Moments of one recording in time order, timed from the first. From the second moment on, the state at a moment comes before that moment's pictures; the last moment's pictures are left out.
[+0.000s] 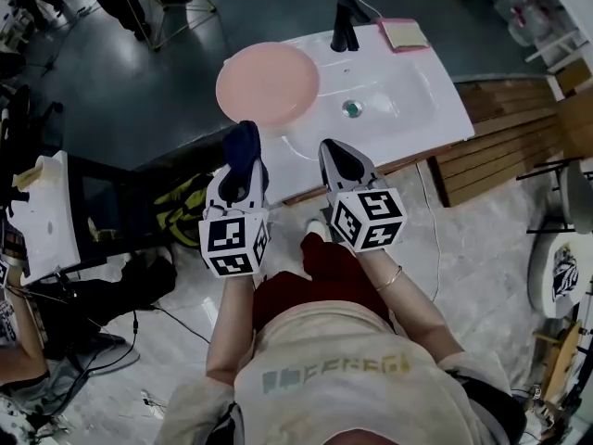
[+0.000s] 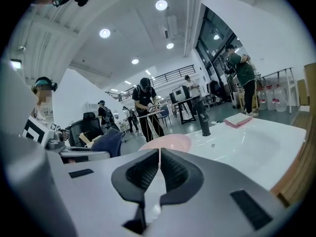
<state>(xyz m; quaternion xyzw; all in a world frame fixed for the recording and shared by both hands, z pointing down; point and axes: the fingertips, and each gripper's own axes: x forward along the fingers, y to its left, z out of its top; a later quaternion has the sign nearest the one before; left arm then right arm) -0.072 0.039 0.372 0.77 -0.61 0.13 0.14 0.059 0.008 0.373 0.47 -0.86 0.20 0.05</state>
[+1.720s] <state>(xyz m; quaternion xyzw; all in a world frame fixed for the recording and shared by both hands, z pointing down) -0.079 -0.189 0.380 0.79 -0.57 0.14 0.16 0.046 -0.178 0.466 0.45 -0.81 0.35 0.16</state>
